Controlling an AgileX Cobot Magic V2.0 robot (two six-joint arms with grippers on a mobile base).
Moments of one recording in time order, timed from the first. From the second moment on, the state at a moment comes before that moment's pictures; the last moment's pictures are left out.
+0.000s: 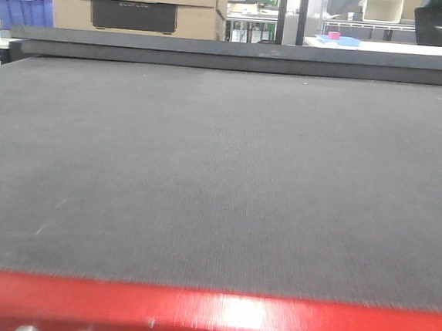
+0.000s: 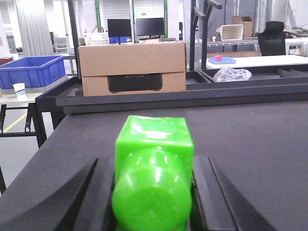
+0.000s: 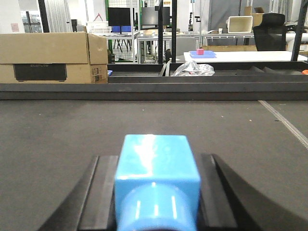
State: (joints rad) left arm -0.17 0.23 -0.51 0.34 0.34 -0.25; right arm -0.11 0.21 -0.47 0.21 0.35 -0.13
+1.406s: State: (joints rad) left arm -0.17 0.23 -0.51 0.35 0.34 -0.25; right arm -0.11 0.20 -0.47 0.21 0.35 -0.13
